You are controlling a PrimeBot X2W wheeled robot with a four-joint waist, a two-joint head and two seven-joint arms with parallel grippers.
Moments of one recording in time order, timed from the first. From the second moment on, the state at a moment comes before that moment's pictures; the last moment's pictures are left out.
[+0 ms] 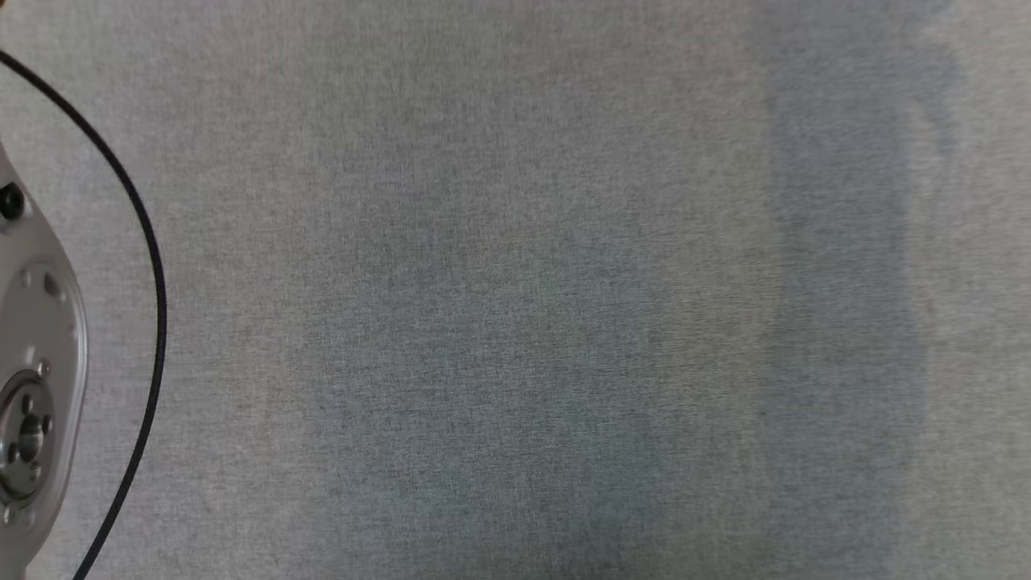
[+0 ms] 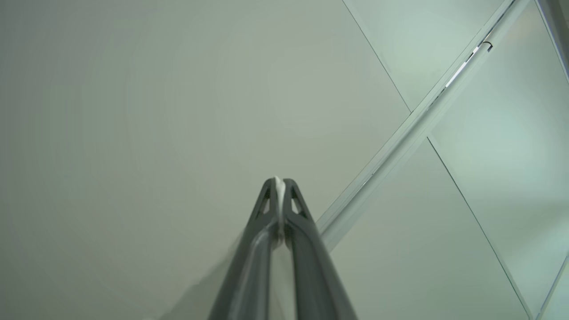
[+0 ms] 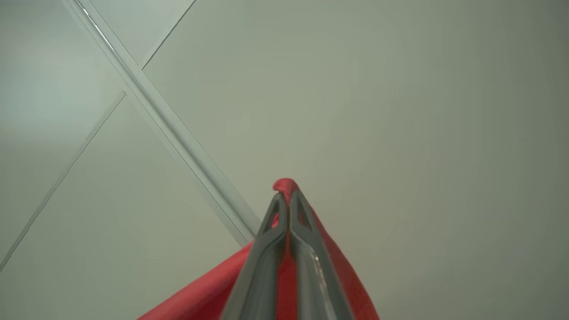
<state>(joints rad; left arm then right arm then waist) -1.75 0.07 -0.03 0.75 -1.00 0.08 -0.26 -1.58 -0.15 -0.03 0.73 0.81 0.13 -0.22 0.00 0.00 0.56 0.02</state>
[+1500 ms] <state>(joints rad) -0.67 0.38 -0.60 0.82 -0.75 -0.13 -0.17 -0.79 -0.34 0.69 0.90 1.22 0.13 -0.24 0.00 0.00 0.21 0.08</state>
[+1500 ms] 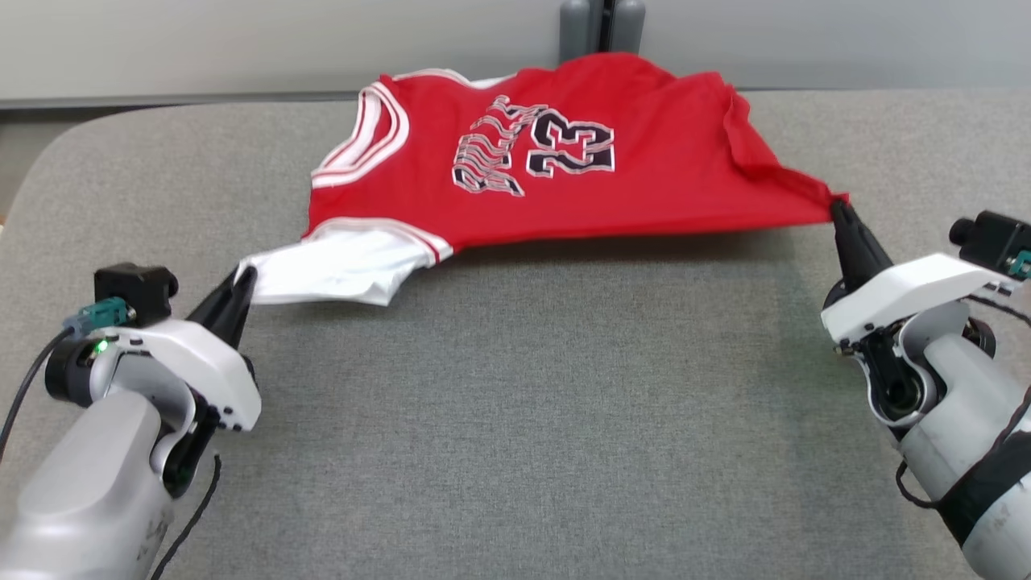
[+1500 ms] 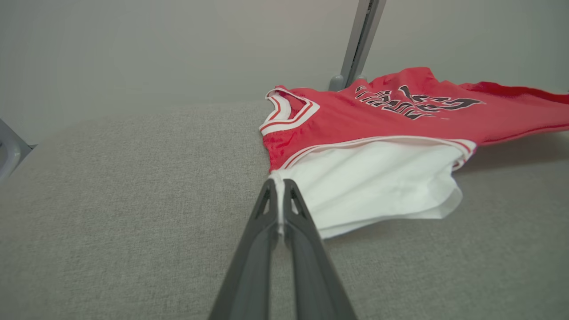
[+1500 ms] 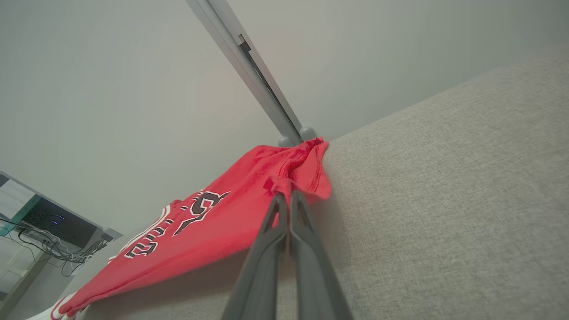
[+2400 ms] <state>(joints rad) -0.42 0.75 -0.97 0.33 -1.13 -0.13 0.10 -0.59 -0.44 0.83 0.82 1.44 0.13 0.13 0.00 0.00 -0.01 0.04</state>
